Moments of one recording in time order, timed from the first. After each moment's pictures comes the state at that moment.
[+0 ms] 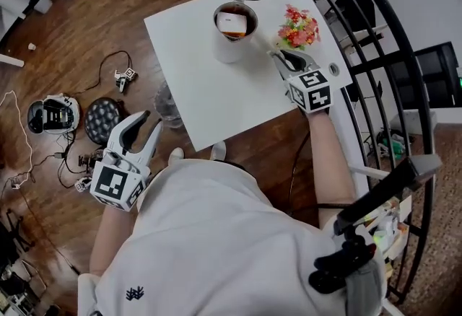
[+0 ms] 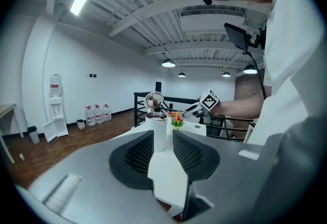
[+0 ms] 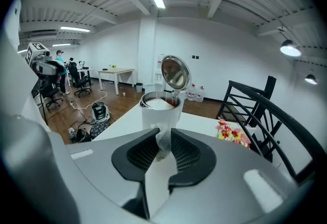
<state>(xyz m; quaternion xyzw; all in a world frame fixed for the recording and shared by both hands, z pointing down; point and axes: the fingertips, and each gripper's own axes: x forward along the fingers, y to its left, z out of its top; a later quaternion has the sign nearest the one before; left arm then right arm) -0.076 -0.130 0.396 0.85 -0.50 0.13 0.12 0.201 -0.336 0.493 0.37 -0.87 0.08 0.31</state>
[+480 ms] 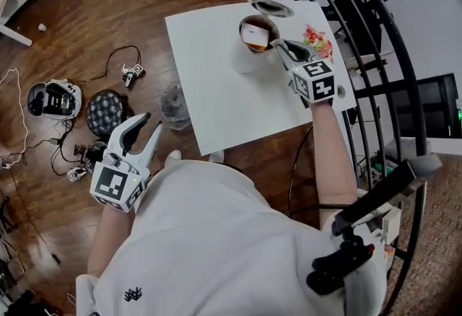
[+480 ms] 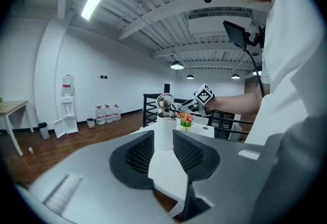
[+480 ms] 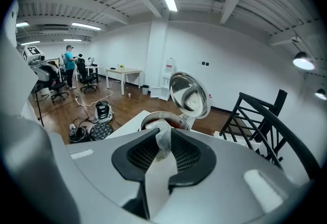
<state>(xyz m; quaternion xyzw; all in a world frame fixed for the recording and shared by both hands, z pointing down) -0.117 -0.114 0.394 0.82 -0.55 0.11 0.12 0.133 -0.385 0.458 0.34 -0.89 0.04 0.31</state>
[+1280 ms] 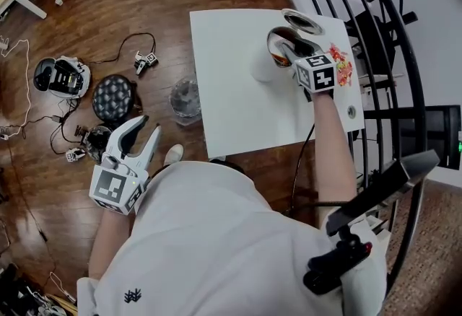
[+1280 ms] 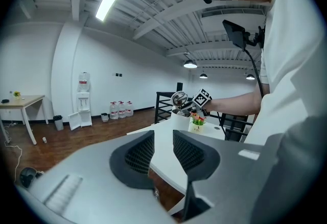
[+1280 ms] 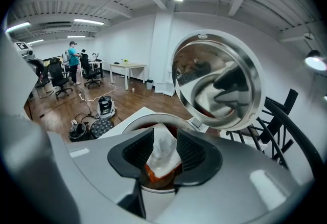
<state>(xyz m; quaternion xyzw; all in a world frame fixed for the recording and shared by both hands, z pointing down) -0.180 -0.090 0.408 0.78 -0.60 0.11 0.15 0.061 -0.433 0.506 0.31 -0.89 0.04 0.34</state>
